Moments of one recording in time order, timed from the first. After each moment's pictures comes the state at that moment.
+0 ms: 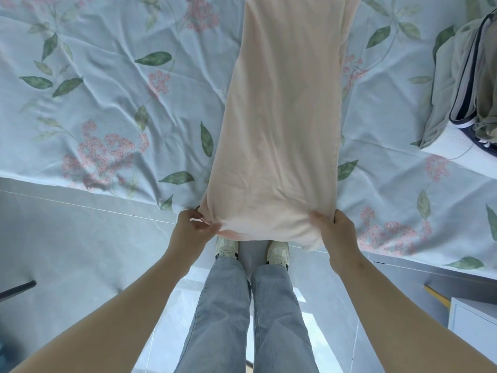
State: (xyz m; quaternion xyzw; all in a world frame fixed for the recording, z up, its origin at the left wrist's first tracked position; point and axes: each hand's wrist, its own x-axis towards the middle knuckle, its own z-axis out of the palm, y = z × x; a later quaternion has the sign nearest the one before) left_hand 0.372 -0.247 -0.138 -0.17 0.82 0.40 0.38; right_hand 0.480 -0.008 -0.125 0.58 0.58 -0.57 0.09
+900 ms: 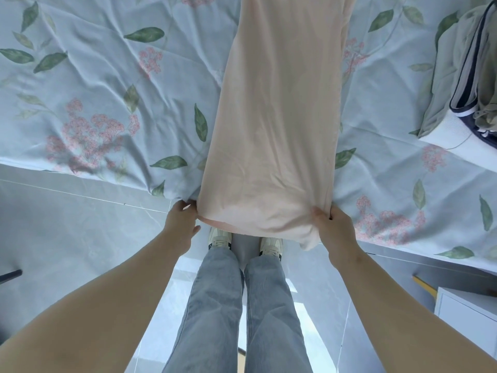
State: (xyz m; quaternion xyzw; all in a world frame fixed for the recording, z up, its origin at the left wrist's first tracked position) left_hand 0.367 -0.243 -0.171 -0.38 0.69 0.49 0.37; right_hand 0.497 -0.007 -0.135 0.57 0.64 -0.50 0.12
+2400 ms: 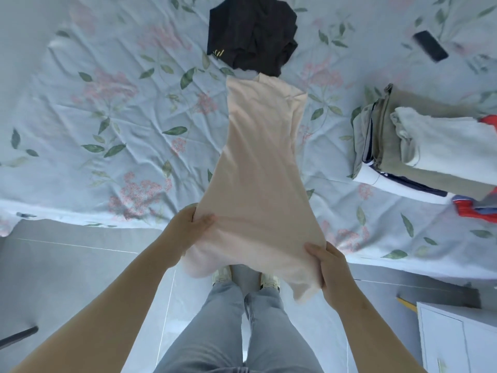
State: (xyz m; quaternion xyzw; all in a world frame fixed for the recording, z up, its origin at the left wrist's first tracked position) left_hand 0.337 -0.248 0.034 -0.02 0.81 0.42 0.41; right_hand 0.529 -0.045 0.034 0.55 0.43 -0.71 0.00
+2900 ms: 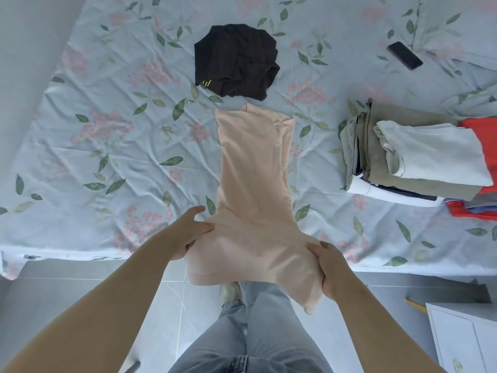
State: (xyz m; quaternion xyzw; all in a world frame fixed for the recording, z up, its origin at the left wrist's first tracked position) left_hand 0.273 -0.213 0.057 -0.11 0.73 0.41 0.54; right_hand 0.488 -0.021 0.045 0.61 0.40 -0.68 0.04
